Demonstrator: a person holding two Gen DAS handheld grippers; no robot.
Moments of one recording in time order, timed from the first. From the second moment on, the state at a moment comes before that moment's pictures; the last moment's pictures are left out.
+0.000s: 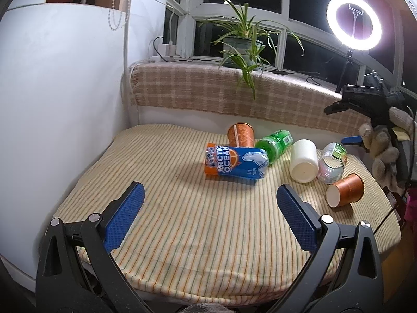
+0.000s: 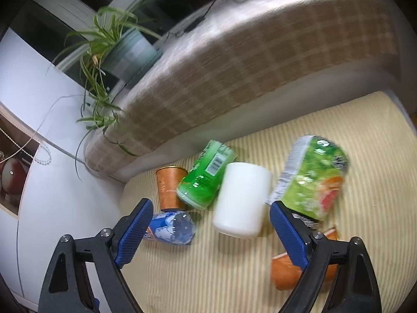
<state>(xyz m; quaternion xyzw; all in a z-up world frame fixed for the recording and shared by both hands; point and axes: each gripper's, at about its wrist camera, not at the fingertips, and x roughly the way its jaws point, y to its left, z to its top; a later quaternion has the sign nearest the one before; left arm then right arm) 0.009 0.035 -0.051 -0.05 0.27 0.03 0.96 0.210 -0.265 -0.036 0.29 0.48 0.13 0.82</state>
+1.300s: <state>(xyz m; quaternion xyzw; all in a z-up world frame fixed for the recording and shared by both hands) -0.013 0.193 -0.089 -0.16 0.27 0.06 0.95 0.327 -0.139 -0.116 0.32 0.57 -0.12 0.75</state>
